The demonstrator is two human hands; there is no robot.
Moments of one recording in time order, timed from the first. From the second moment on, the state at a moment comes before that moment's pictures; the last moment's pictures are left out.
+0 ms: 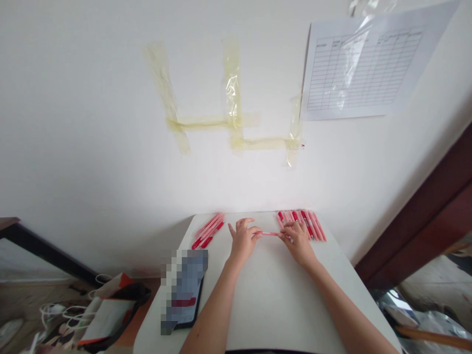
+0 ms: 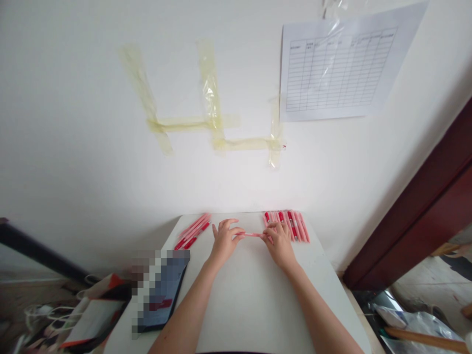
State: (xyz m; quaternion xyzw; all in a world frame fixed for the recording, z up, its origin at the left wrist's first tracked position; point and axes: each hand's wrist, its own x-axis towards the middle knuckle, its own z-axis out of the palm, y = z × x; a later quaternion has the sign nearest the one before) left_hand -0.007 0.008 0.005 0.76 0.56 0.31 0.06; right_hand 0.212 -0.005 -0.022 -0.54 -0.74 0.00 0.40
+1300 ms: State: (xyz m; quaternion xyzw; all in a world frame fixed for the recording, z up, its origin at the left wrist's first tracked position) left_hand 0.004 -0.001 0.010 0.78 0.55 0.30 0.05; right_hand 0.202 -0.010 -0.020 -0.47 -0.79 -0.08 0.38
